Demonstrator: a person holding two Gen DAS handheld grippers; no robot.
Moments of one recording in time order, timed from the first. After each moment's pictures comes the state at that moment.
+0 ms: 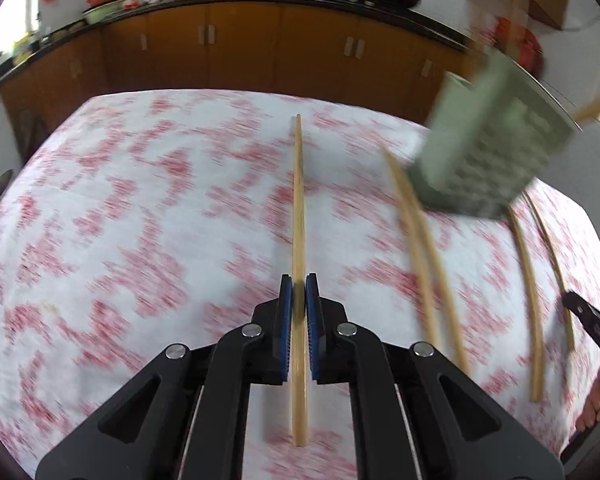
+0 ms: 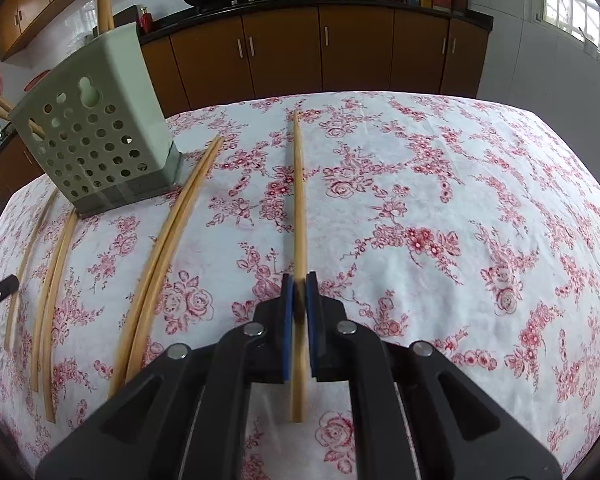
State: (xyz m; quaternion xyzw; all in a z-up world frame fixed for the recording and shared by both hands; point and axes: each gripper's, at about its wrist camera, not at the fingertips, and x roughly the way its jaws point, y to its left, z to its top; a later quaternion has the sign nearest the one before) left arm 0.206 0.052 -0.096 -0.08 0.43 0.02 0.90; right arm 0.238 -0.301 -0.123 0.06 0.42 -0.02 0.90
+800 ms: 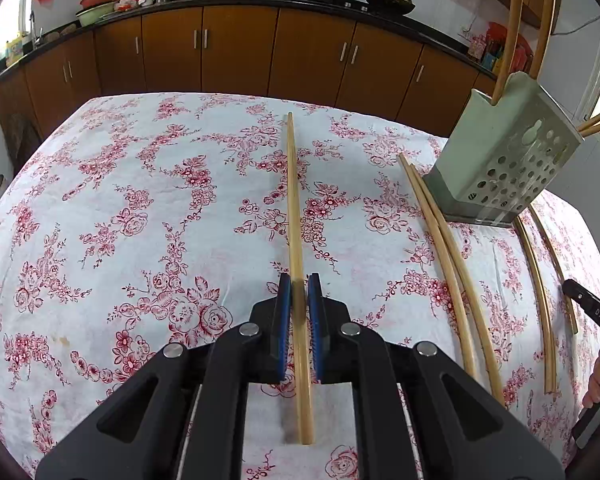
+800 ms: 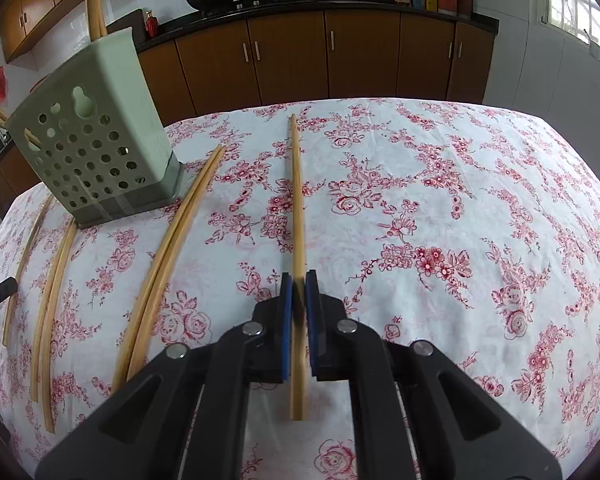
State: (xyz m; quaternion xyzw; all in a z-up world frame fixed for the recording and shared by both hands) left arm 0.214 0.076 -0.103 -0.08 0.42 -0.01 0.90; right arm 0.249 -0.304 -0.124 0.06 0.41 -0.02 0.91
